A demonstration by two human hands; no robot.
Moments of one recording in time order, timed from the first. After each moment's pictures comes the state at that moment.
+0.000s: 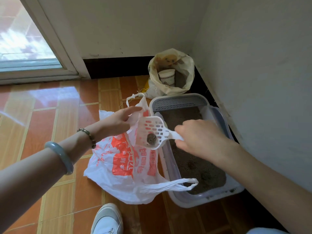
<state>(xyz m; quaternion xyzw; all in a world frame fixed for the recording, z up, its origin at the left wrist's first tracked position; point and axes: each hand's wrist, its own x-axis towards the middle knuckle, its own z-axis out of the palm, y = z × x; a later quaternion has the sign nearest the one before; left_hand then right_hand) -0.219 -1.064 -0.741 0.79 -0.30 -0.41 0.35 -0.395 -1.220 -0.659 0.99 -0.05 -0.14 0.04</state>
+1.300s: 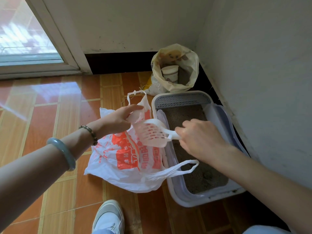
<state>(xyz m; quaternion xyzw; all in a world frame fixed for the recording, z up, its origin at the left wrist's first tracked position) -0.219 -1.064 -0.743 0.81 -0.30 -0.39 0.33 -0.400 -1.227 -0.691 0.99 0.01 -0.03 0.10</state>
